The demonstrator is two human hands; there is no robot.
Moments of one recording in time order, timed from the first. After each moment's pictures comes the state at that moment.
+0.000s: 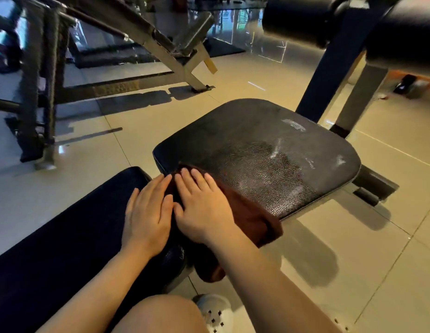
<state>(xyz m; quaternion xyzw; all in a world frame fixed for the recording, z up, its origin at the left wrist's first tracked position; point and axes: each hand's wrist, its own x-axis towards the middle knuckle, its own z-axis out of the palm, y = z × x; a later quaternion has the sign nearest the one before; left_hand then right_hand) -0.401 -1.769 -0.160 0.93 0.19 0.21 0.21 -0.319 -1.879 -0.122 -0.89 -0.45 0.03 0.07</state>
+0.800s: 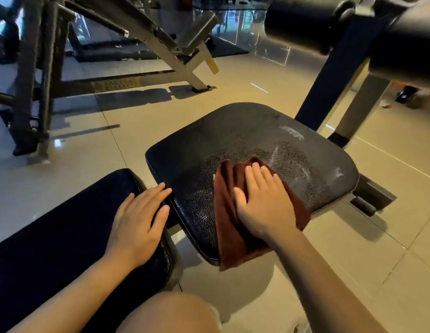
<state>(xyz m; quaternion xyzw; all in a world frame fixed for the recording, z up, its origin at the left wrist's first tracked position) -0.398 -1.767 -0.158 0.95 0.16 0.19 0.21 -0.256 -1.969 -0.112 -0.95 -0.28 0.01 0.09</state>
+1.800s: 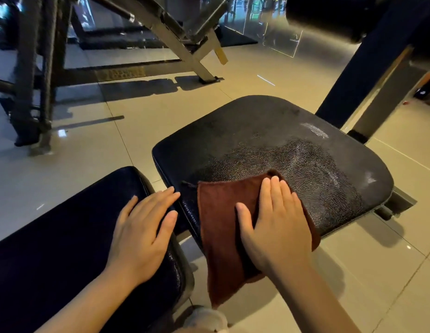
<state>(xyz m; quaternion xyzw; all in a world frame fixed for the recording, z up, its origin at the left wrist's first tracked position) -0.399 -1.766 -0.162 0.93 0.16 0.21 0.23 -0.296 -1.954 -0.118 -0.97 -0.21 -0.02 0.08</state>
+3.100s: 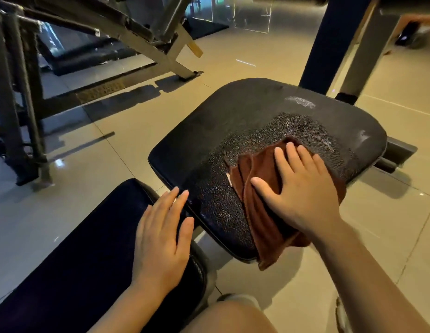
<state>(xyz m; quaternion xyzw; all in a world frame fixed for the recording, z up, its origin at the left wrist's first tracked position) -0.403 -1.769 -0.164 0.95 0.11 0.20 0.21 -0.264 -1.975 -0.117 -0.98 -0.18 -0.04 0.06</state>
